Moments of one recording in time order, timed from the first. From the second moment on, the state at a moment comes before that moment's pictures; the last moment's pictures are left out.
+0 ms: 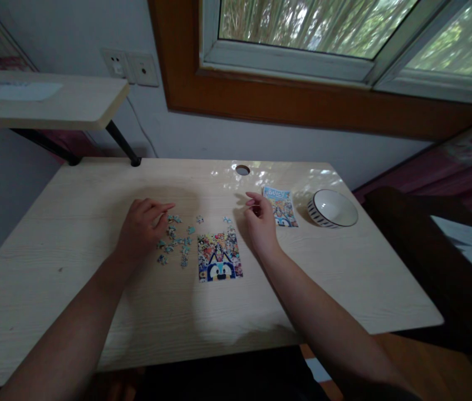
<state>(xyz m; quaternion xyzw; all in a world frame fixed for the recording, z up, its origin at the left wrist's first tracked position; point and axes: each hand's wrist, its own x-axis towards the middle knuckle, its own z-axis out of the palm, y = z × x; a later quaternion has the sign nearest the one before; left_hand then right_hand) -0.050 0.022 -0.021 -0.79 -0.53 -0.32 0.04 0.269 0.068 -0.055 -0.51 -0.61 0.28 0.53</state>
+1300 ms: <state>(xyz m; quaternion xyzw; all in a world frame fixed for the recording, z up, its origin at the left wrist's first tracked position) -0.040 0.017 -0.017 -0.83 -0.49 -0.25 0.00 0.257 0.056 -0.038 -0.48 -0.67 0.25 0.51</state>
